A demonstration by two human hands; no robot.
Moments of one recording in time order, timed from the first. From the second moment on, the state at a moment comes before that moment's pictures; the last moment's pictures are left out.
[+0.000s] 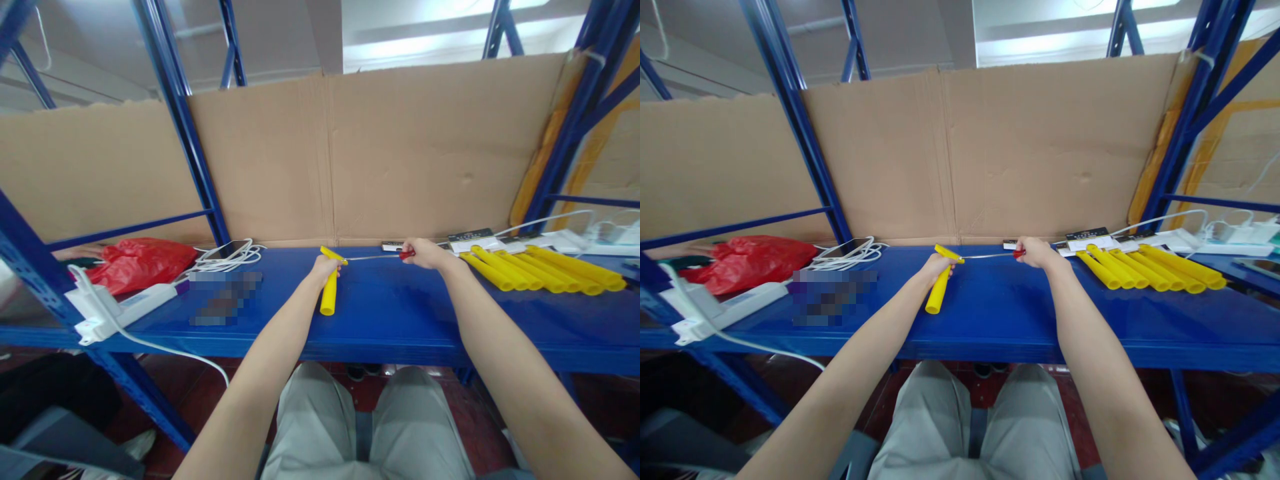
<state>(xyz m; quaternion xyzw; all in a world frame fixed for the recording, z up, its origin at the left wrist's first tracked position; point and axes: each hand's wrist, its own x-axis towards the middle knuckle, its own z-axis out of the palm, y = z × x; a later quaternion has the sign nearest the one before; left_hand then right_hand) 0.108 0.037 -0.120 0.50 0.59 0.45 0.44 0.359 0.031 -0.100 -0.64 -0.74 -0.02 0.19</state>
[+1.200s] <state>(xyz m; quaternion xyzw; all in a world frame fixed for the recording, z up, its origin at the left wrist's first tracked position) 0.100 0.048 -0.127 0.62 0.65 0.34 0.28 0.351 0.023 -0.093 -0.60 -0.78 -0.11 0.16</state>
